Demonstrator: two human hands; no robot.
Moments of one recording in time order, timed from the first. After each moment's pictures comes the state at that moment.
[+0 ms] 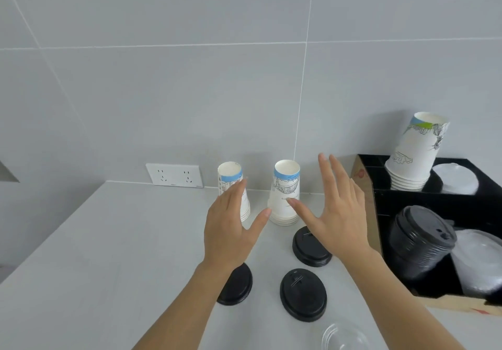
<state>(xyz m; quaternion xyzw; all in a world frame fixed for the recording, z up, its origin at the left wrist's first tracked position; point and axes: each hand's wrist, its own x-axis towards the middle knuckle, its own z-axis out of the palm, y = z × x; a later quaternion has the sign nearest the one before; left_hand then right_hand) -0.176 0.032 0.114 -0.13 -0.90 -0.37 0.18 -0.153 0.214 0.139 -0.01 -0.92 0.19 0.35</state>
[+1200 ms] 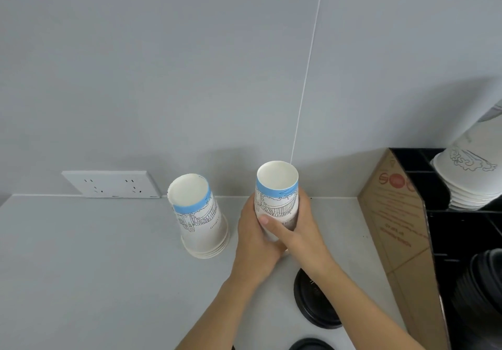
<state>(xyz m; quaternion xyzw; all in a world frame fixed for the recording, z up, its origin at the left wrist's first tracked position) -0.313 0.123 0.007 -0.09 -0.77 -0.63 -0.01 -0.287 0.215 0.036 -0.06 -0.73 0.67 0.09</state>
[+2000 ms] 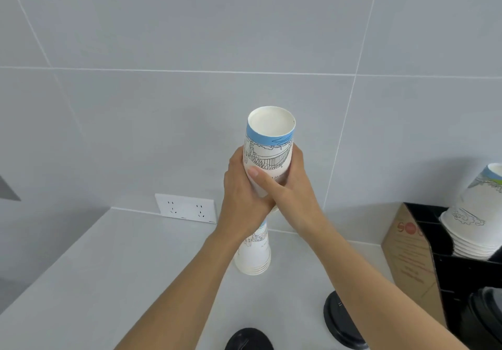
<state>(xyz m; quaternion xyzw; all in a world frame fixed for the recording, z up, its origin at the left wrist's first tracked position) -0.314 0.030 0.182 -0.15 -0.76 -0.60 0.20 -0.284 0.123 0.211 0.16 -0.71 0.67 0.18</state>
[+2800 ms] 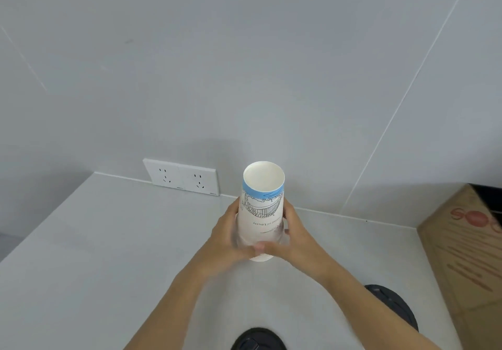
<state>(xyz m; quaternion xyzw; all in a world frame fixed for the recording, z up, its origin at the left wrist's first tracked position) -0.334 -0.035 0.035 -0.15 -0.75 -0.63 -0.12 -0.321 0.134 0.044 0.12 -0.76 0.63 -0.09</state>
